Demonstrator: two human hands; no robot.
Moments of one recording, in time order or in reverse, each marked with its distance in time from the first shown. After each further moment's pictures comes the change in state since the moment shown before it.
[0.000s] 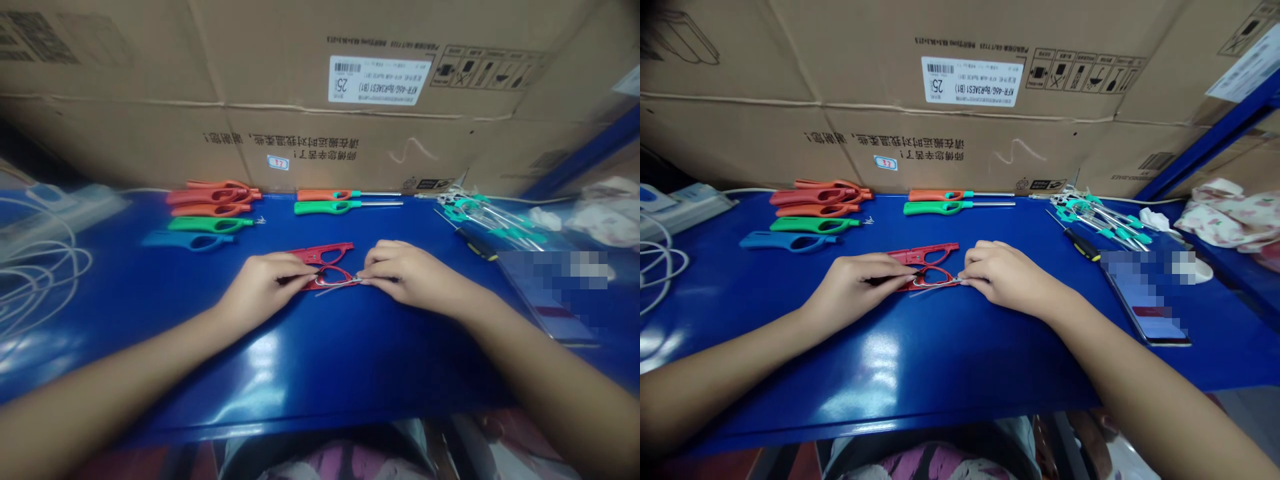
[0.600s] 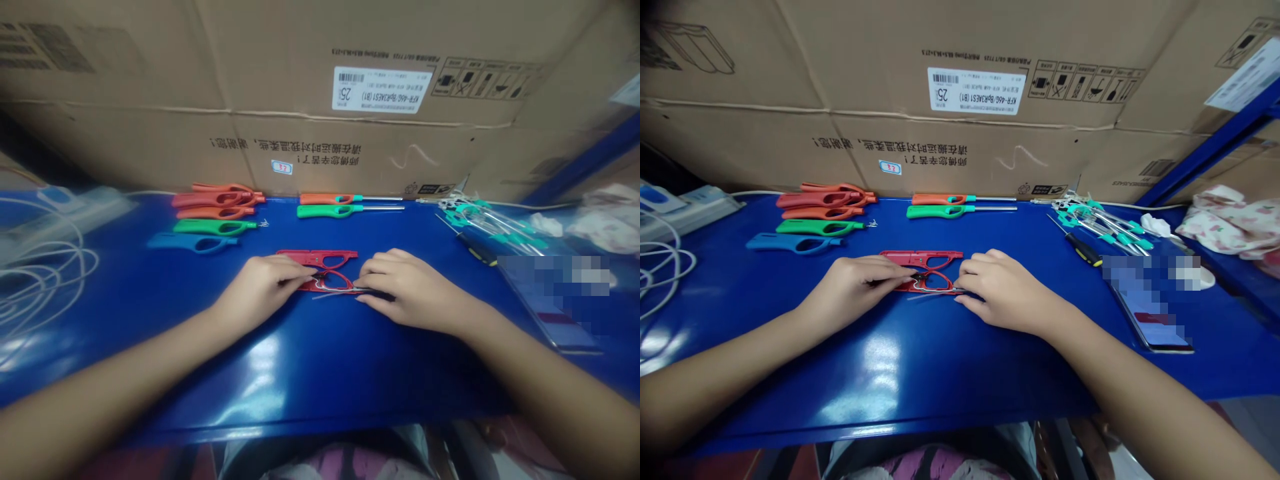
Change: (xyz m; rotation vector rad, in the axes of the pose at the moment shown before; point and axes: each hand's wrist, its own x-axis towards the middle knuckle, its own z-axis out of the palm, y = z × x) left_hand 0.000 -0.002 -0.008 0.098 -0.041 0.070; right_hand 0.001 -0.026 -0.004 -0.104 -0.054 0.022
